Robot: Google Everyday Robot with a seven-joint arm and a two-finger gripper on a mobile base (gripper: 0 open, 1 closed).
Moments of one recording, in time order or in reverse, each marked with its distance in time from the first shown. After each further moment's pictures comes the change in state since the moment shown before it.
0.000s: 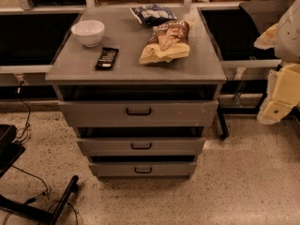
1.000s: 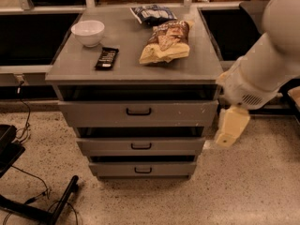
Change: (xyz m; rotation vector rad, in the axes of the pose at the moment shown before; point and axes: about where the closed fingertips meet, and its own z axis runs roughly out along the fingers) arm -0.022 0.019 0.117 -0.054 -0.045 -0.016
